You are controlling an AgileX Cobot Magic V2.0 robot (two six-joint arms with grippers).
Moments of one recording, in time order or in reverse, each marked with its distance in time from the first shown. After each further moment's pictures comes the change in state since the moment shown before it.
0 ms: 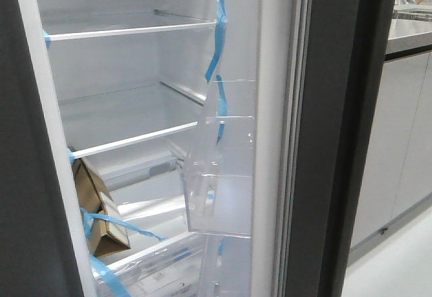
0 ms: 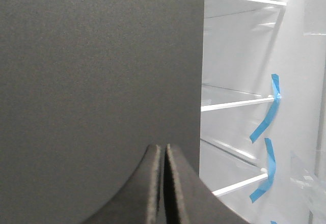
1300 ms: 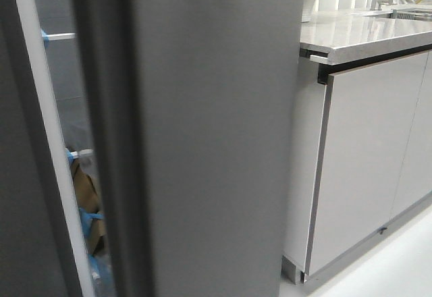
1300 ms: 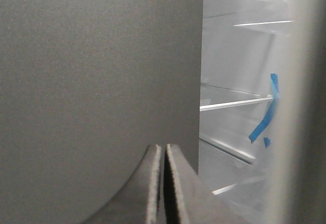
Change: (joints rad) left arm 0.000 0.000 0.000 0.000 0.000 0.000; right arm 0.418 0.844 -0.967 -0.339 0.035 0.000
